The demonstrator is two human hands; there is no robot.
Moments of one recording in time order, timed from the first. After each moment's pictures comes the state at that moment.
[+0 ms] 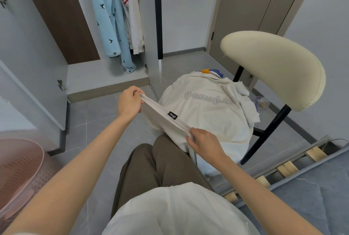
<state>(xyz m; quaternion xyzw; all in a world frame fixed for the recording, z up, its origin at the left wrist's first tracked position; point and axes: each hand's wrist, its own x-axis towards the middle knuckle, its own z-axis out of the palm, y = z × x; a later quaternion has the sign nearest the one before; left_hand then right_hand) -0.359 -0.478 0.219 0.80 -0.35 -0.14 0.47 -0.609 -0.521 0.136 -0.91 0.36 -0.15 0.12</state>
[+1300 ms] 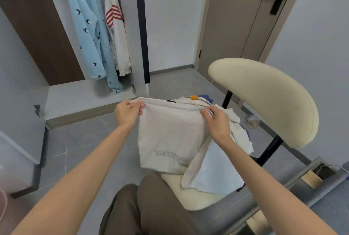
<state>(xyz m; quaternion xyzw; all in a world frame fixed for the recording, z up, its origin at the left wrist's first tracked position) -0.334 -0.602 0.229 0.72 -0.23 -0.19 0.62 -0.585 -0.676 0.225 -0.71 0.51 -0.39 0.29</state>
